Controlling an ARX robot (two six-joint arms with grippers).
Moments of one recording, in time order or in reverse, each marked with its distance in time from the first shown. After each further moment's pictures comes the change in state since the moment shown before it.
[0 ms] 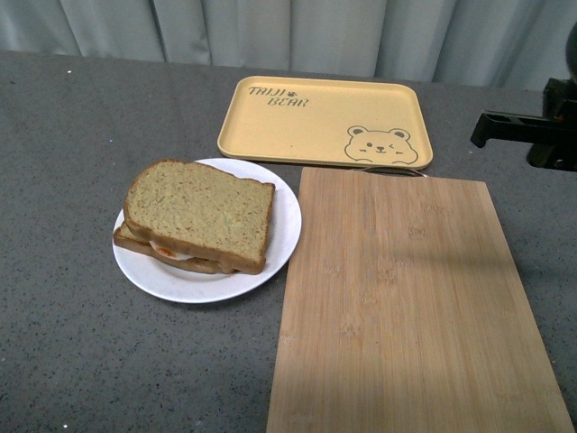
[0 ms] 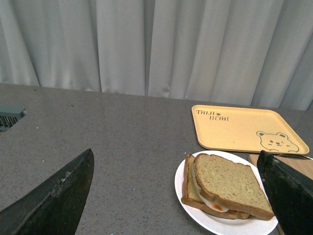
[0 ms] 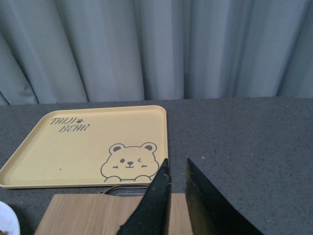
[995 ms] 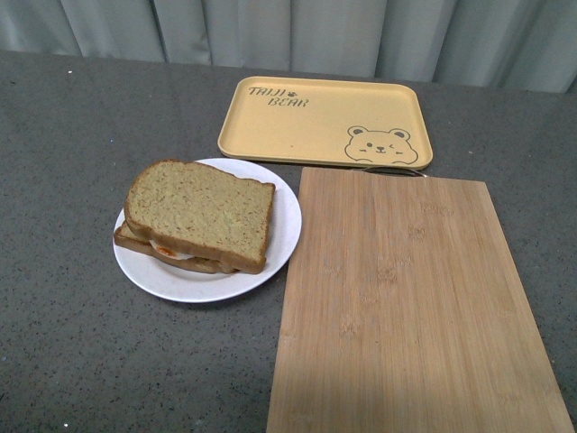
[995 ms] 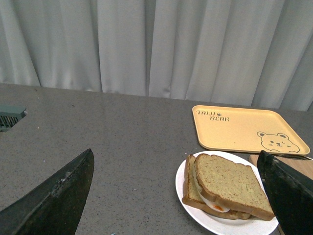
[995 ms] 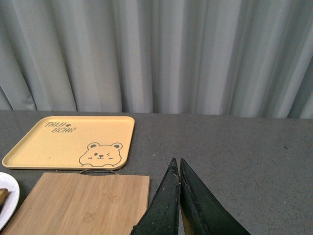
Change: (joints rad) left arm 0.000 -0.003 0.000 0.000 0.000 0.000; right arm -0.332 -1.207 -0.395 -0.727 -0.322 -0.115
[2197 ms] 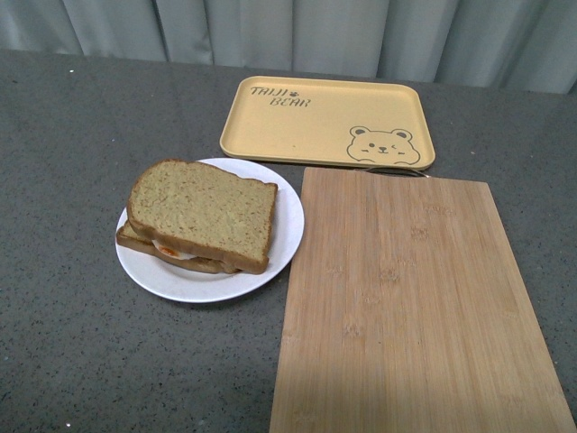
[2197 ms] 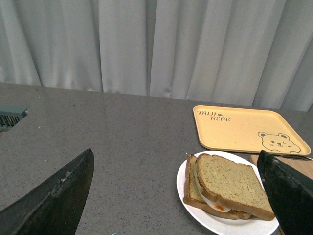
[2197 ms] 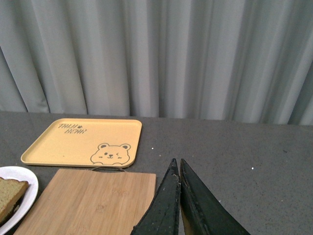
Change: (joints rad) left arm 0.000 0.000 0.000 0.000 0.000 0.000; right arm 0.000 -0.533 -0.006 -0.513 -0.003 0.000
